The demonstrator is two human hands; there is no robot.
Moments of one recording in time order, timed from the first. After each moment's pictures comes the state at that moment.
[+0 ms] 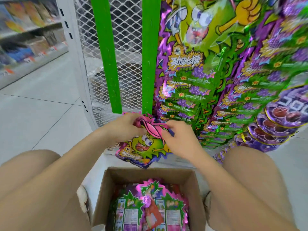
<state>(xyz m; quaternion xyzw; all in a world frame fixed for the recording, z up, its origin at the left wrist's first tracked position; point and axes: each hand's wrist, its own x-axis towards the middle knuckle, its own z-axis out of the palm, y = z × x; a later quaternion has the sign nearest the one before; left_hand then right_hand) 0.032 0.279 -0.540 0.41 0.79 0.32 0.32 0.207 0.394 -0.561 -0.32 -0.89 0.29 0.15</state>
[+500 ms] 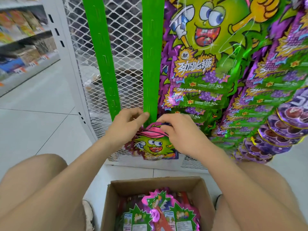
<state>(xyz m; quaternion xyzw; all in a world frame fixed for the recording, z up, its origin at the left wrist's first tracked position) -0.002 0.301 -0.553 0.43 0.73 0.48 0.21 0.168 0.412 -0.534 -0.24 -0.93 0.26 0.14</state>
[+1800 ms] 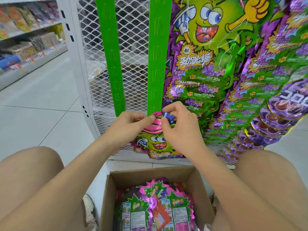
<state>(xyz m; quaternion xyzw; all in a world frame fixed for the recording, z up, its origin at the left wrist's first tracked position) 0.030 0.255 -0.530 0.40 0.71 0.48 0.33 0.177 0.366 -0.544 -0.30 -0.85 0.28 0.33</state>
